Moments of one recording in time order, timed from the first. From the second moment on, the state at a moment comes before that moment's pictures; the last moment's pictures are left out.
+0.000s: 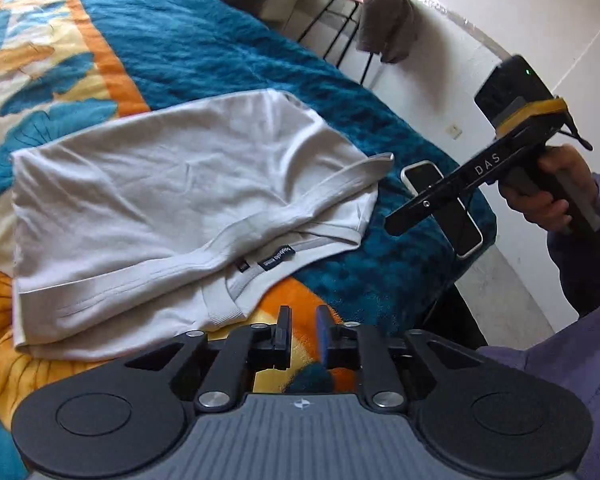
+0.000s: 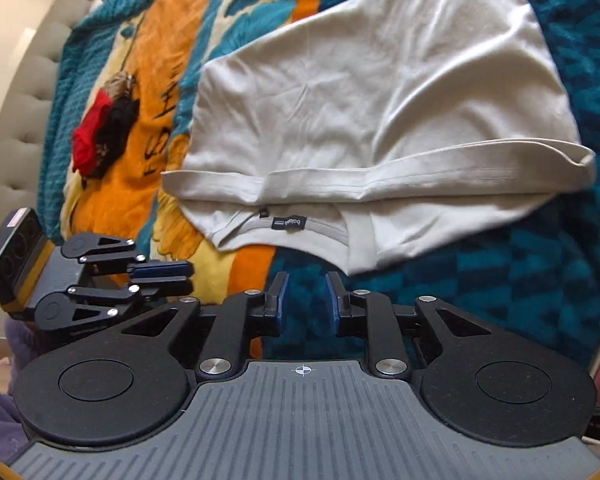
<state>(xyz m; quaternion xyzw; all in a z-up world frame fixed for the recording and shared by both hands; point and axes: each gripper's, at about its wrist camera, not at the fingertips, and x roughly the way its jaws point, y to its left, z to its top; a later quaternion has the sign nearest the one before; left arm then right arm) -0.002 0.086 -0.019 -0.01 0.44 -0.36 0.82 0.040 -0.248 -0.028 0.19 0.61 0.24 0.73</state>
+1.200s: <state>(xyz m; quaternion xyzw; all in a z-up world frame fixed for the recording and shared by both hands) 0.104 -0.053 -0.067 0.02 0.47 -0.25 0.85 0.086 -0.281 -0.044 0.18 0.53 0.06 0.83</state>
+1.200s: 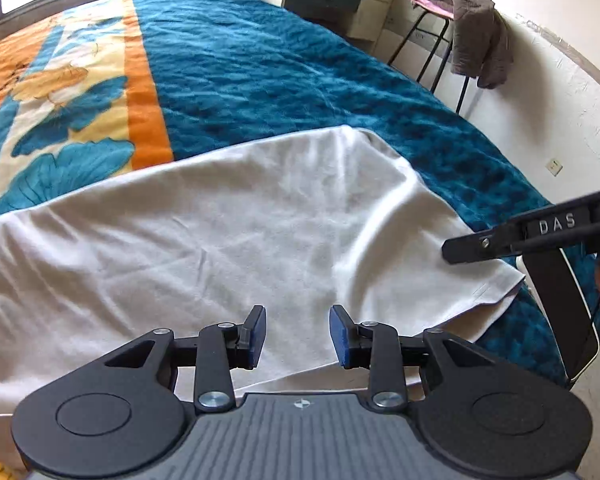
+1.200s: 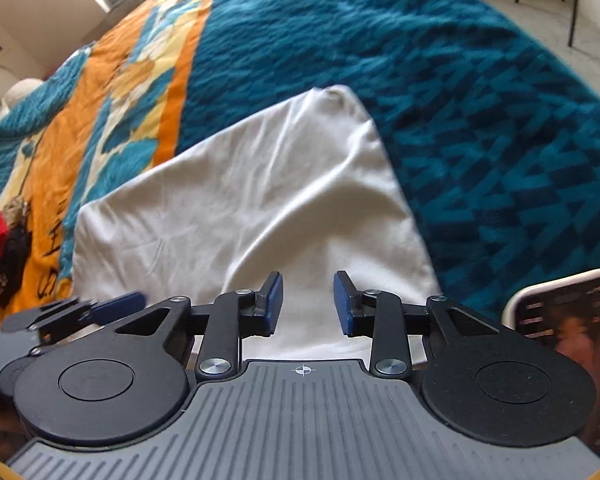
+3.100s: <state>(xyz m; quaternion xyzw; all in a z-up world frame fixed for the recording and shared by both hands) 0.042 0.101 -0.071 0.00 0.43 0.07 0.90 0.025 -0.247 -0.066 0.07 0.42 -0.04 0.90</state>
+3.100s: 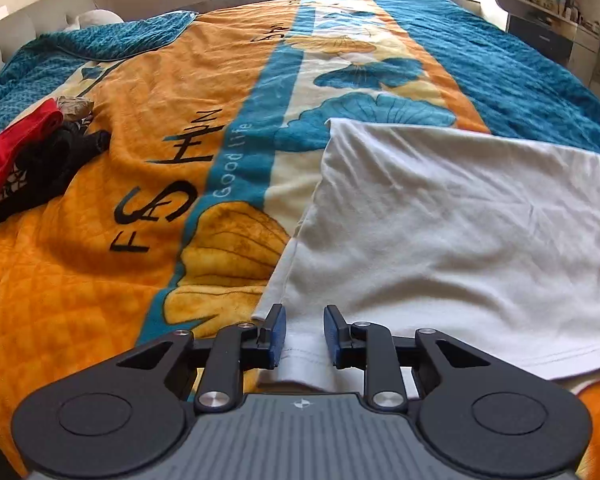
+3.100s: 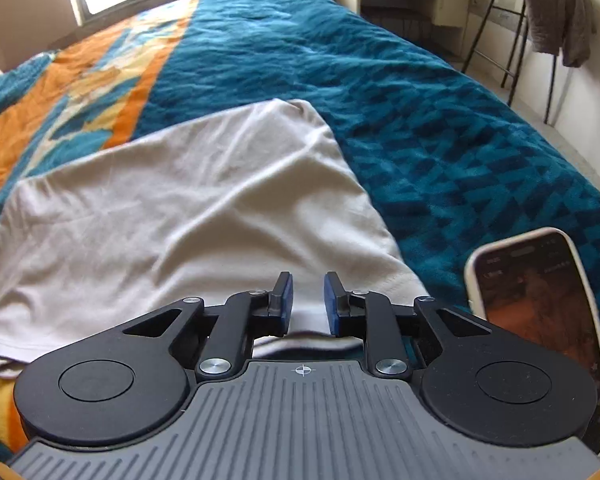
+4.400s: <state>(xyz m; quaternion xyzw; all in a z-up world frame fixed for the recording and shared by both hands) 0.120 0.018 -0.102 0.04 0.47 -0.02 0.88 0.175 -0.347 -0.060 0.35 0.34 -0.02 0.87</state>
